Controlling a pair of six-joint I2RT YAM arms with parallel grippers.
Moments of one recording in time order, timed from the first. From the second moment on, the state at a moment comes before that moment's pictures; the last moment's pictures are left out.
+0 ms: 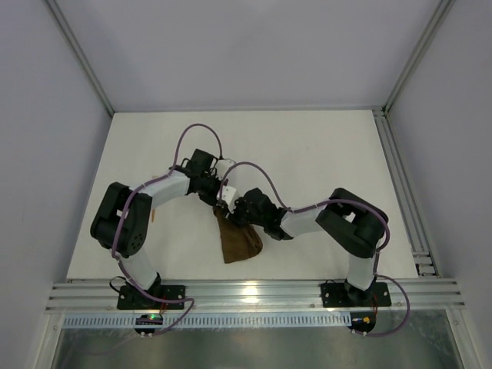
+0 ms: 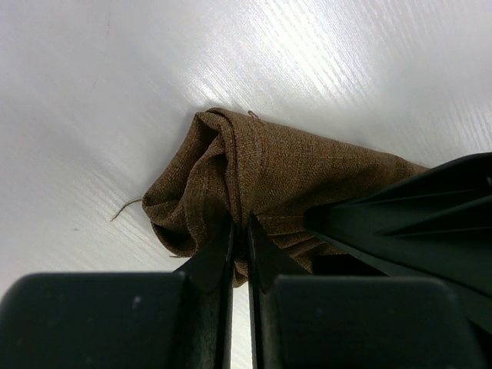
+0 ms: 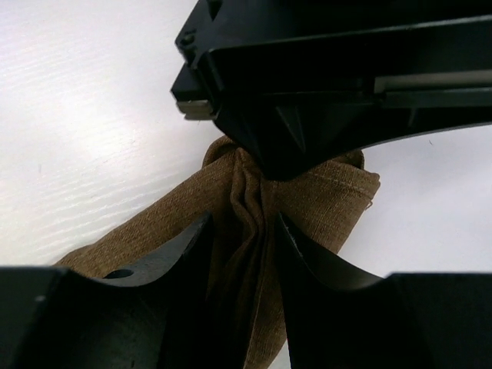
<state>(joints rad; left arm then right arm) -0.44 1.74 1.03 -0.38 0.35 0.12 0.94 1.84 0.79 0.62 -0.11 -0.25</state>
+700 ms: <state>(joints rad) -0.42 1.71 1.03 -0.41 0.36 0.16 0.94 1.94 0.89 0.58 -0.04 -0.18</state>
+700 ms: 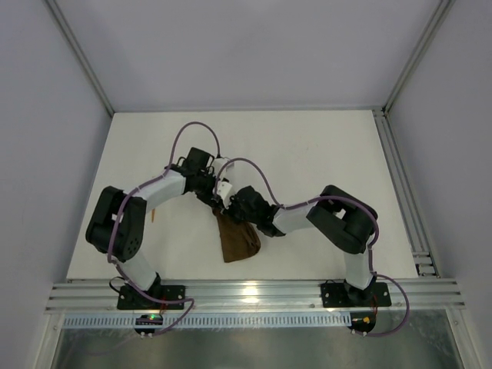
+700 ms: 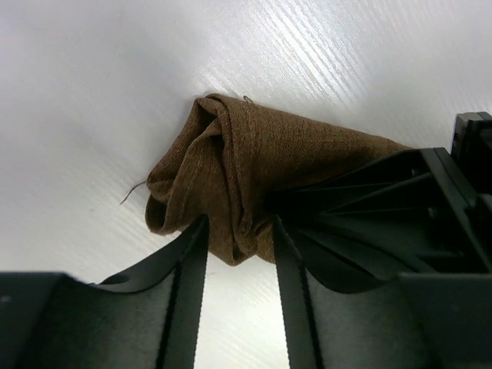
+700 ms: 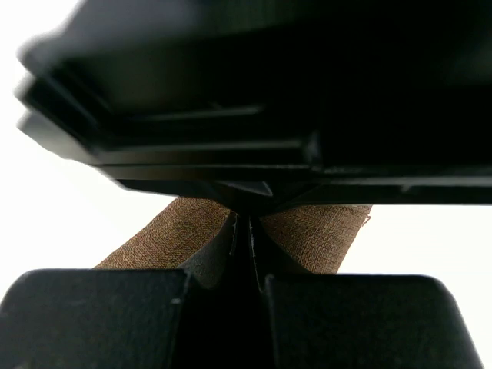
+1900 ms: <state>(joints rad) -0.45 1.74 1.04 -0.48 0.25 0.22 0.89 1.92 0.84 0.64 -0.11 -0.04</state>
